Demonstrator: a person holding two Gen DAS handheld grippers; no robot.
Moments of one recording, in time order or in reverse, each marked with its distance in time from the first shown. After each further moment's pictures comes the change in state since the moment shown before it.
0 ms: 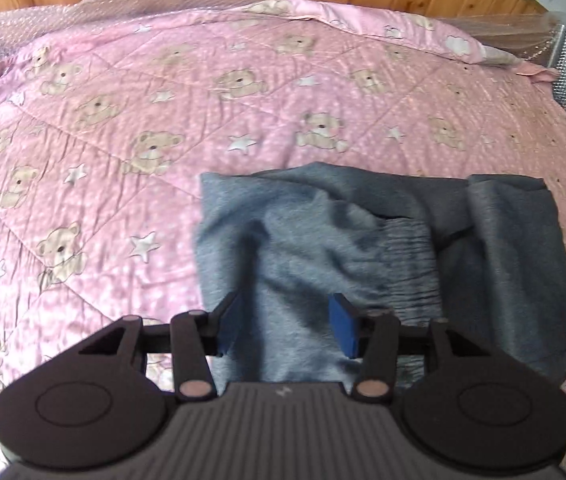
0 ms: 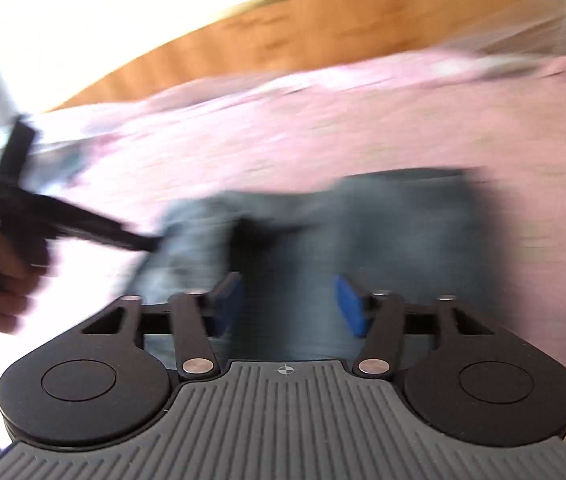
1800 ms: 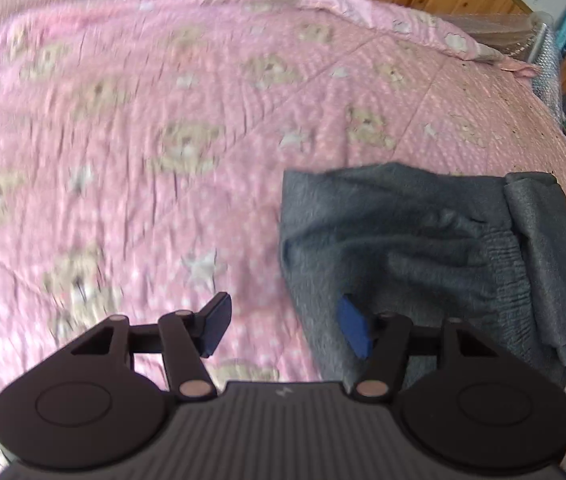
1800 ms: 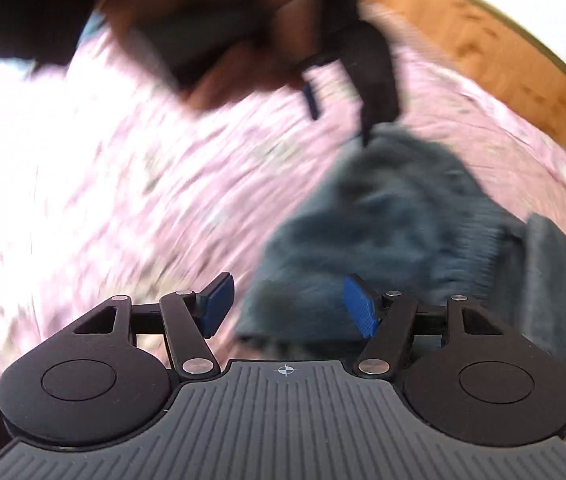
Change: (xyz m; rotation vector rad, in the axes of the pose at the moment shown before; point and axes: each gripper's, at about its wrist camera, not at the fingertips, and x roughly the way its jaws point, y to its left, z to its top) left arm 0.045 0.089 0.004 0.022 0.051 -0.179; right arm 0.086 0.228 -0.125 -0.637 0.179 -0.229
